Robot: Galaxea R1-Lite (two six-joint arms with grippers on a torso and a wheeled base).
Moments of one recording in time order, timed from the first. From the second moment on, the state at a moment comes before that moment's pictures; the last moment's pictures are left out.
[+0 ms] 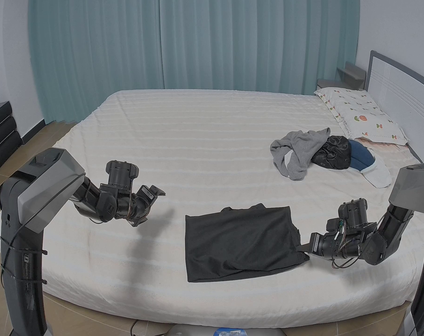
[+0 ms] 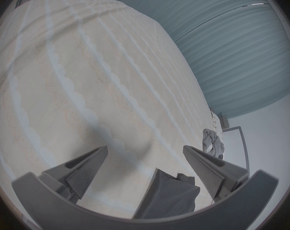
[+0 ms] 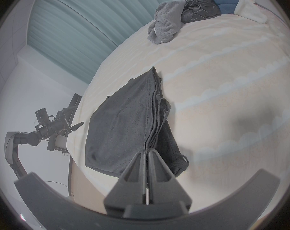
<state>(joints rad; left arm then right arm) -0.20 2.39 -1.29 -0.39 -0.13 -1.02 0.22 2.20 -0.57 -0.87 0.35 0.53</state>
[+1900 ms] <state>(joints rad) -0.19 2.39 -1.29 -0.38 -0.14 -1.03 0.18 2.42 -1.11 -0.75 0.31 0.71</state>
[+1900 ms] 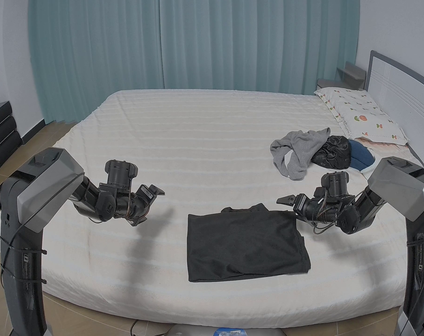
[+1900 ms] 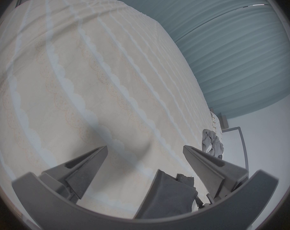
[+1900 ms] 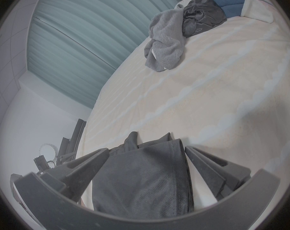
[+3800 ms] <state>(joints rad) -0.38 2.46 -1.39 -0.40 -0.06 -1.02 0.13 2.50 -1.22 -0.77 0.22 0.76</state>
